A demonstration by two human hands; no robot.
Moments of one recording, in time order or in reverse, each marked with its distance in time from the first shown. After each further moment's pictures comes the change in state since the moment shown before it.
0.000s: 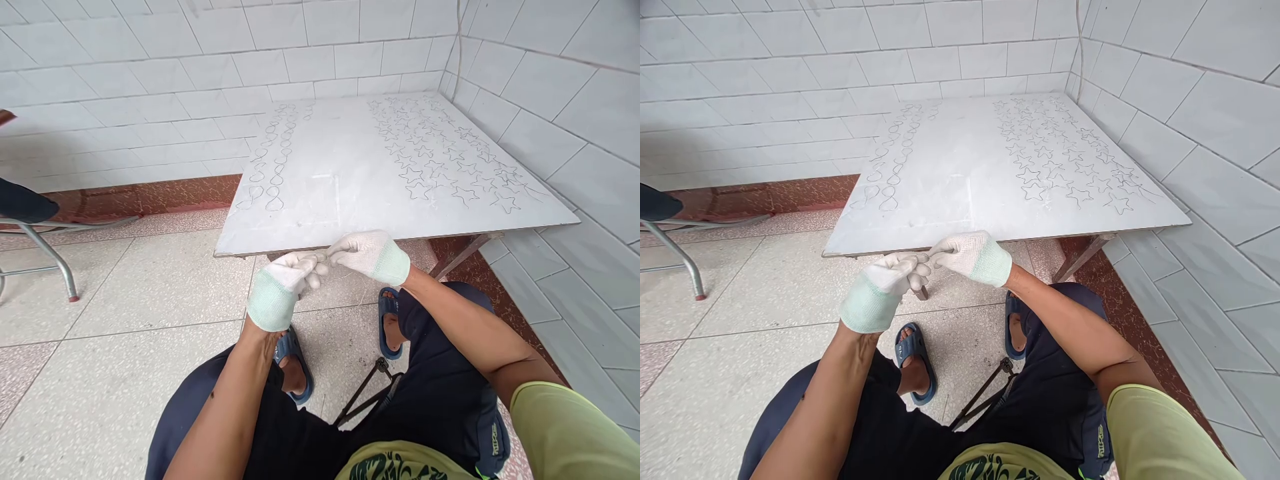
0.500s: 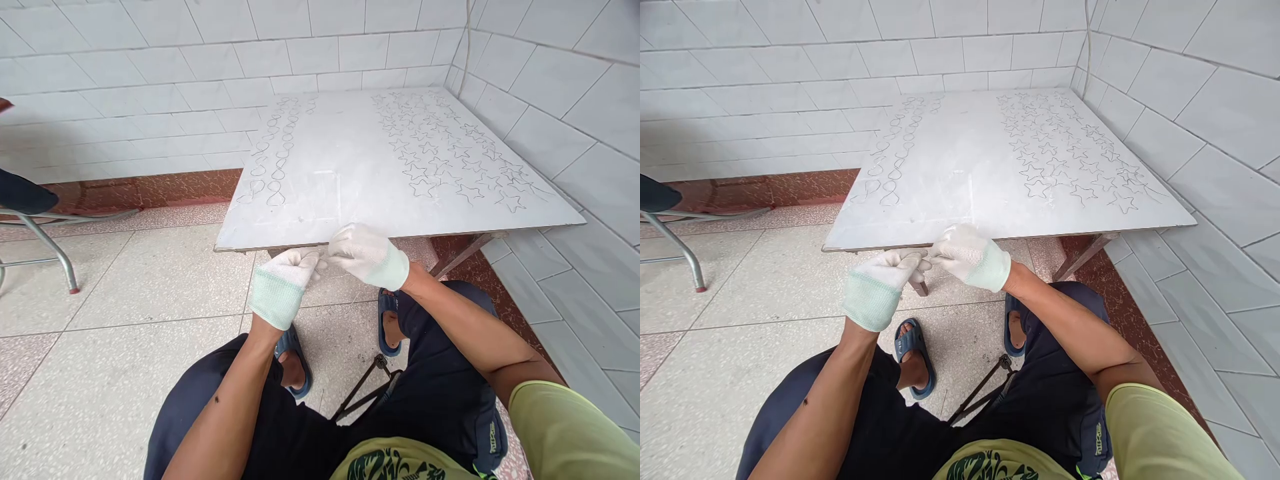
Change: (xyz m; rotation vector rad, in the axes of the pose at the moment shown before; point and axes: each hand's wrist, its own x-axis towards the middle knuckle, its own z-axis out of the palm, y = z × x) left_hand -0.015 0.015 0.013 0.330 0.236 0.035; right_hand 0.020 0.009 0.000 -0.552 -0.195 -0.486
